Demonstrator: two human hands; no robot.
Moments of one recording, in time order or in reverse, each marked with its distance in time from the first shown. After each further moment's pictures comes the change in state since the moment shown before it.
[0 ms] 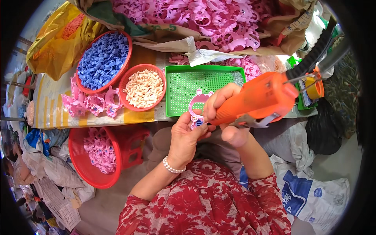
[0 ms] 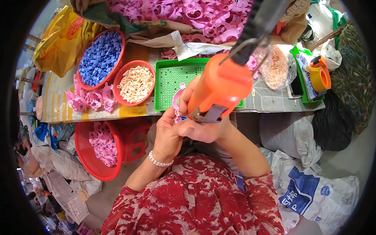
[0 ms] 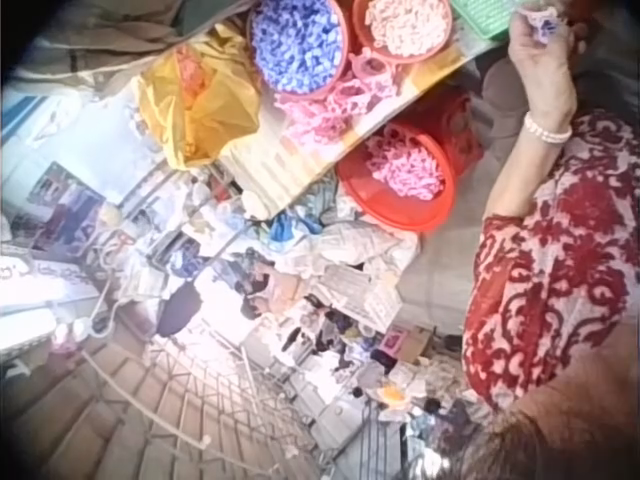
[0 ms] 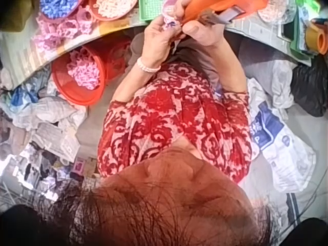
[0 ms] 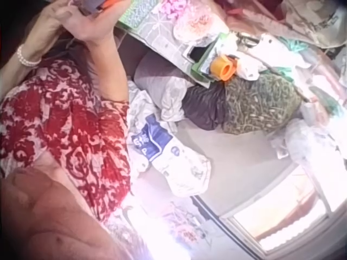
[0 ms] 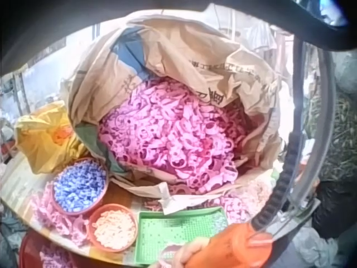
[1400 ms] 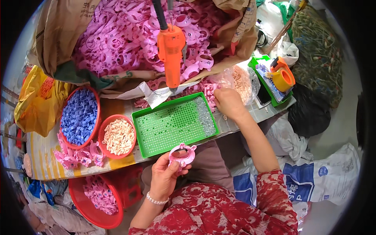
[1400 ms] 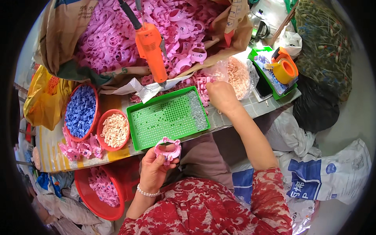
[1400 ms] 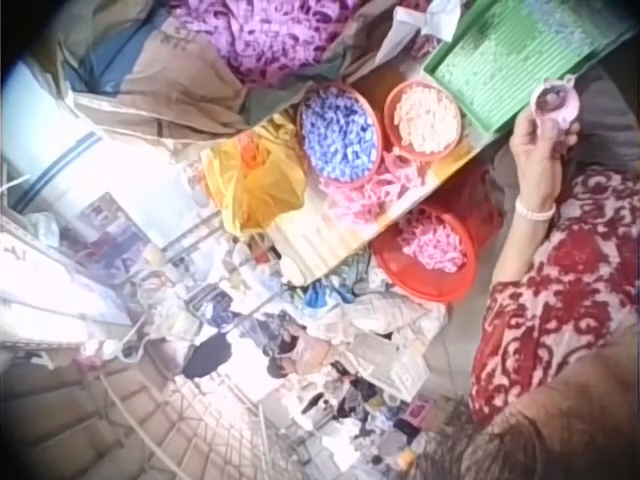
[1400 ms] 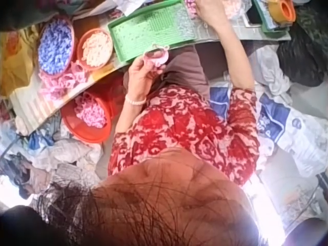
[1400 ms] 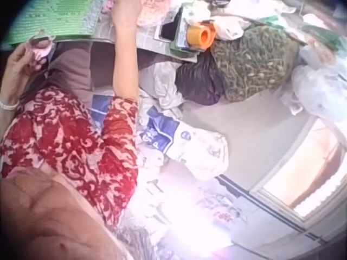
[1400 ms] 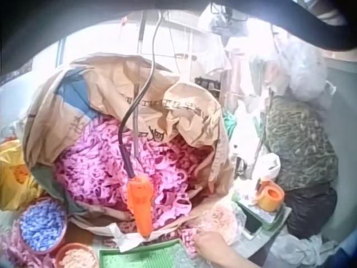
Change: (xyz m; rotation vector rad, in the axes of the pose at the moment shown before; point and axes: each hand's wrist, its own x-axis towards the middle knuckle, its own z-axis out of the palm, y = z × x) left_hand -0.003 0.003 -0.007 0.000 -0.156 -0.170; right_hand 0.003 0.000 -0.185 -1.869 0.027 0.238
